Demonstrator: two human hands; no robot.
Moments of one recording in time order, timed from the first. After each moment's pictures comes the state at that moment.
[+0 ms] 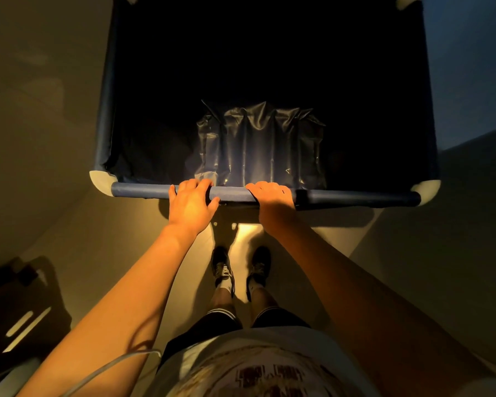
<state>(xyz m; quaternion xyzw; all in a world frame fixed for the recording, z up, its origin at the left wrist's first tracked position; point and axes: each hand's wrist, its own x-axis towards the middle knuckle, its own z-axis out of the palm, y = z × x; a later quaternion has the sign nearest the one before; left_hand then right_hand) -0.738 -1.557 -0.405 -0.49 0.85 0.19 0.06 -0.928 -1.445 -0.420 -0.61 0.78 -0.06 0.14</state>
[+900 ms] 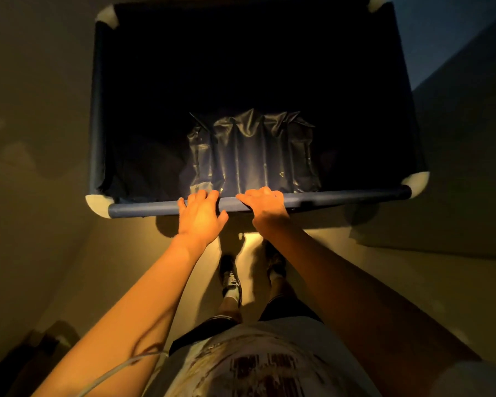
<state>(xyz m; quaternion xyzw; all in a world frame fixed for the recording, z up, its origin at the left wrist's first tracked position) -0.716 -1.556 -0.395 -0.35 0.90 0.19 0.14 -0.857 -1.446 -0.403 -0.49 0.82 0.07 0.28</state>
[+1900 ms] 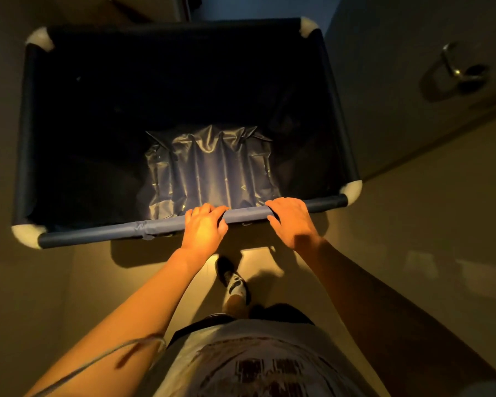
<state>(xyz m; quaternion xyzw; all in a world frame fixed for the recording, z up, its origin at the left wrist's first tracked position) -0.659 -1.520 -0.406 -0.11 0.96 0.23 0.12 -0.754 -1.294 -0.402 -0.24 0.95 -0.07 0.20</state>
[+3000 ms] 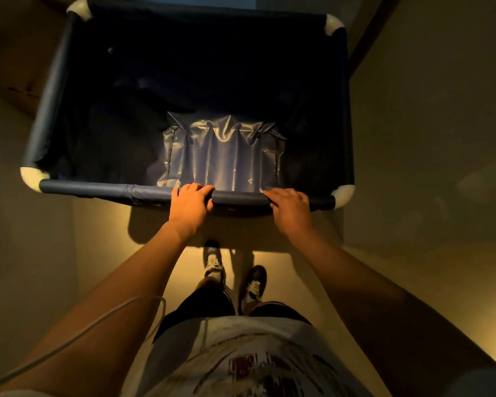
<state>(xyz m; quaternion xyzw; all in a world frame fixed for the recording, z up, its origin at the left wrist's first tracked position) -0.523 -1.447 -0.403 0.03 0.97 0.12 0.20 -0.514 -1.177 -0.418 -0.06 0.98 -0.15 0.12</state>
